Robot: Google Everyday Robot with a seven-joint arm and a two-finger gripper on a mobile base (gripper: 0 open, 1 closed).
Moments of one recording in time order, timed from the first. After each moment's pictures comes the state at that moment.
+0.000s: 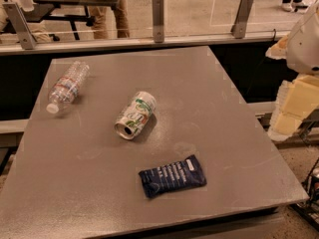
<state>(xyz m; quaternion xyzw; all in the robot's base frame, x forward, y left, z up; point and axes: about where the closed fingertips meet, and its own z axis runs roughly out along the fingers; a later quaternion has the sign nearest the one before) 0.438 -0.216 0.977 -0.60 0.78 -0.04 0.16</state>
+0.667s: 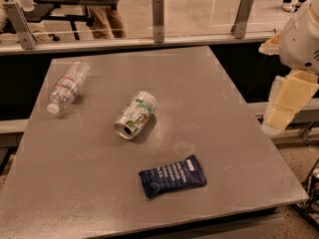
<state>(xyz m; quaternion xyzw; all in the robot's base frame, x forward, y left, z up) 0.451 -0.208 0.978 -0.62 0.77 -0.03 0.17</state>
